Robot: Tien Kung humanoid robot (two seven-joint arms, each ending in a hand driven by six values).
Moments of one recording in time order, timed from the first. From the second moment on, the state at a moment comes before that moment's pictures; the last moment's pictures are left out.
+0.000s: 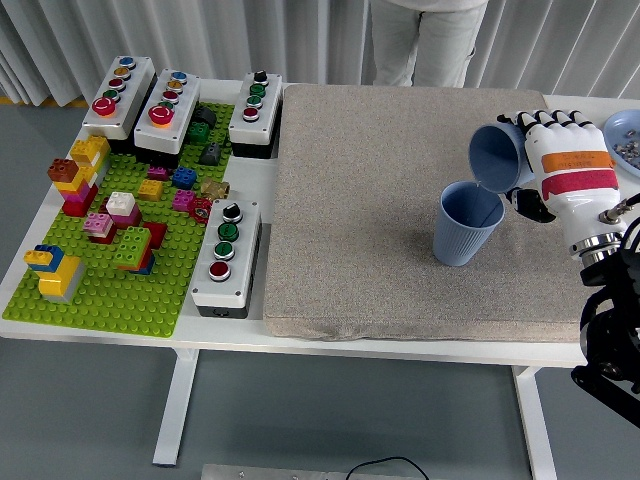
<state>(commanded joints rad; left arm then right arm) -0.09 0.17 -0.49 -0.18 0.27 0.06 0.11 0.56 -0.54 0.61 1.63 -2.27 -0.50 -0.65</state>
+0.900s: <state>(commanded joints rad) -0.08 0.17 -0.49 -0.18 0.27 0.06 0.11 0.48 -0.49 0.73 1.58 -1.77 -0.65 -0.50</state>
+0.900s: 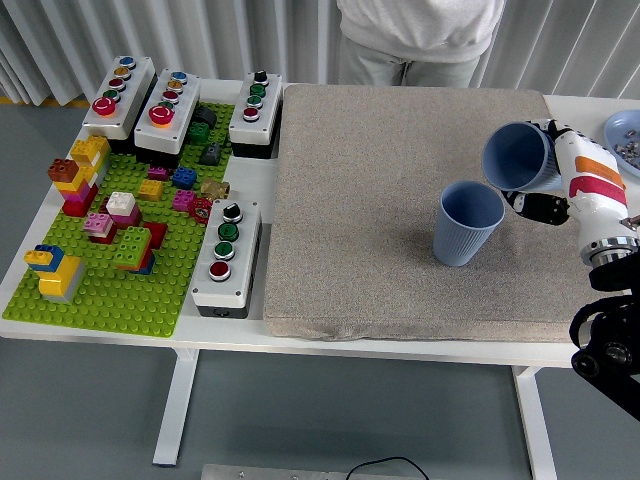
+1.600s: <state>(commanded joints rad) -0.08 0.17 -0.51 -0.18 0.29 0.06 0.11 0.35 -0.45 1.07 1.49 -1.02 -0.56 -0.34</state>
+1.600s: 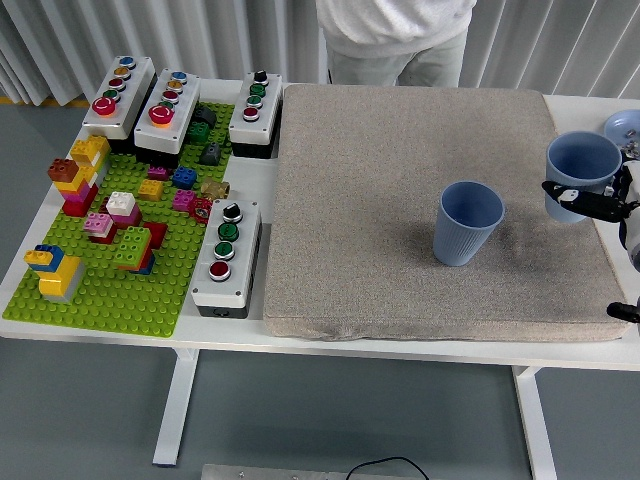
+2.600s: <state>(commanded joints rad) -0.08 0.16 -0.49 -0.18 0.28 0.06 0.11 0.27 -0.37 1.09 1.46 -0.96 -0.54 -0.26</state>
